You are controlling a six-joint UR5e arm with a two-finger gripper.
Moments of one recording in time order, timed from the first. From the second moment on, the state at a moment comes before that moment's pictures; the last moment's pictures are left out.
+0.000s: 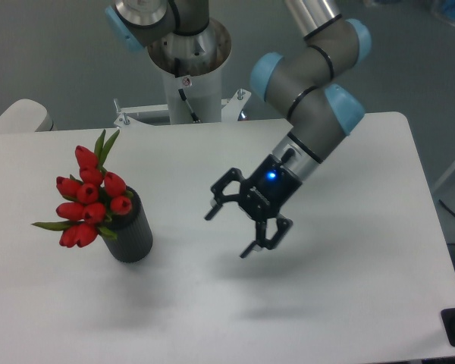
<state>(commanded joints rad) 2.68 -1.96 -1.68 -0.99 0.84 1.45</state>
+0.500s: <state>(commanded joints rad) 2.59 -2.03 -1.52 -1.05 1.25 1.45</state>
